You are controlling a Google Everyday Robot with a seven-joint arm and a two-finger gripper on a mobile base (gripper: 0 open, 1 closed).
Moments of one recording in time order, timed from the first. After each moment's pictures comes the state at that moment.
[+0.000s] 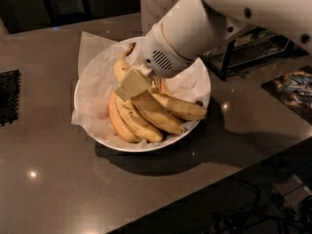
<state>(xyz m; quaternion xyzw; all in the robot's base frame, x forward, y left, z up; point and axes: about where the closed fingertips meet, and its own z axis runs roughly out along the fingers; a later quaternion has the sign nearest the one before) 0.482 0.053 0.948 -0.53 0.77 0.19 0.30</state>
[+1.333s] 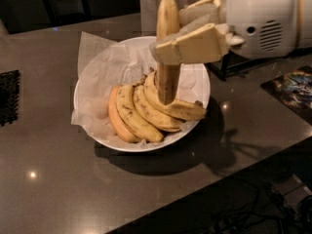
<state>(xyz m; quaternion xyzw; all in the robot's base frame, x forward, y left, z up) 0.434 -0.021 1.072 -0.50 0.65 0.29 0.50</state>
